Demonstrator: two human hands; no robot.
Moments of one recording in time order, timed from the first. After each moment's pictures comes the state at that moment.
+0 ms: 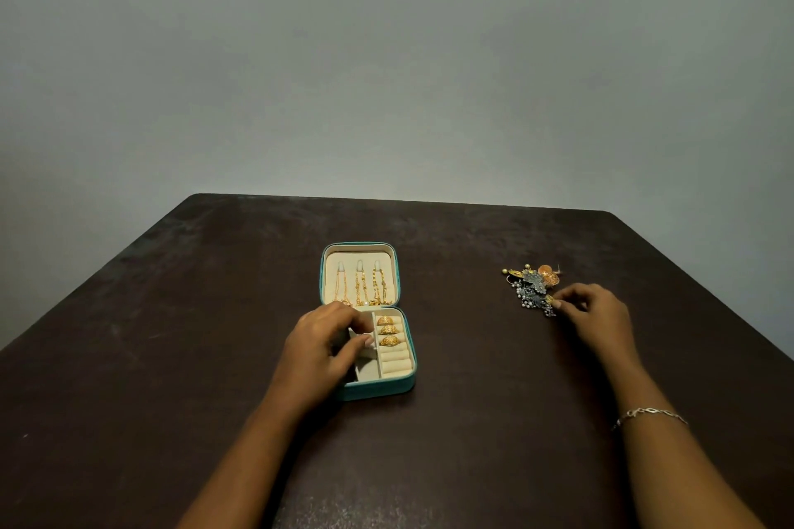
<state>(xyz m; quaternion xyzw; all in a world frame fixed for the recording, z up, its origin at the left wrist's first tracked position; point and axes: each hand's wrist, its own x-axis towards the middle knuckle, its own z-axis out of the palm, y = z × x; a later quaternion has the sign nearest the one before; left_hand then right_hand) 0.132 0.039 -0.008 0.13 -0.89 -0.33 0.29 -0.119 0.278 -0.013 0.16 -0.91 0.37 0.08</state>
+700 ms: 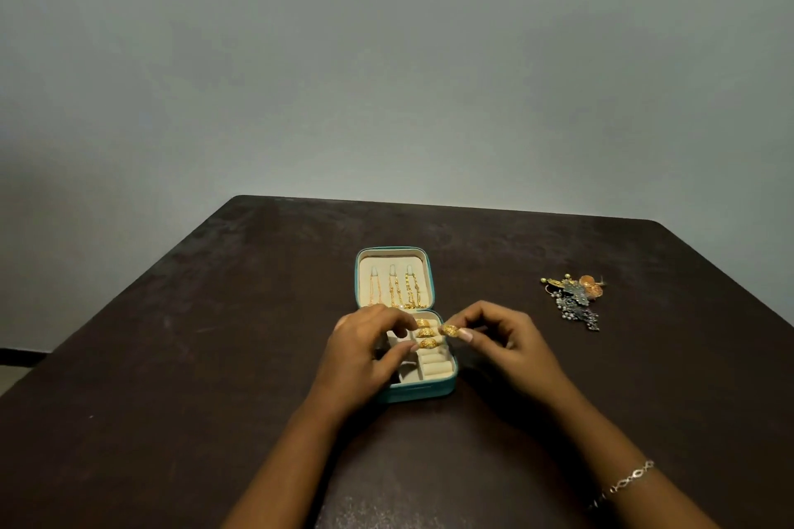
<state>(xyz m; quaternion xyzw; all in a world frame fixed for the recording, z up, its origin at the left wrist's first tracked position) 0.132 0.042 -0.009 0.09 -0.90 -0.31 0.30 0.000 0.198 0.006 0.45 -0.71 0.53 -0.14</state>
